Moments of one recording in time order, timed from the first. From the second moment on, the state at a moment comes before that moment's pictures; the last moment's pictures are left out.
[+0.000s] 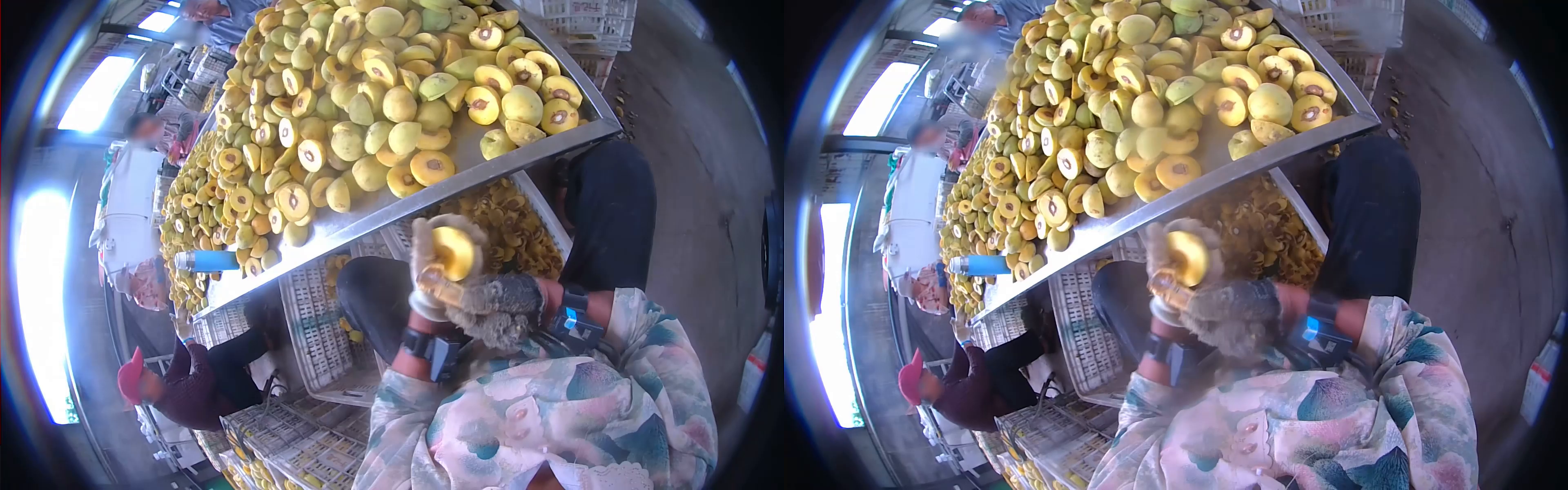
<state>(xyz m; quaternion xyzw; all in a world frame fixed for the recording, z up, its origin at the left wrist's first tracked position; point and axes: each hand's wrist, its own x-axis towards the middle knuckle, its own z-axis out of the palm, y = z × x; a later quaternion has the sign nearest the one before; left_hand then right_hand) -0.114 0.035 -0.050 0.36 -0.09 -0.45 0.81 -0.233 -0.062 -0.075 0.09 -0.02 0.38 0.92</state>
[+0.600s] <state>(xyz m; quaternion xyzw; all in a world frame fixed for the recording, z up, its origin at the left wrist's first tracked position) -0.087 0.154 0.014 0.71 -0.04 -0.11 0.69 -0.221 -0.088 -0.073 -0.20 0.20 0.18 0.94</state>
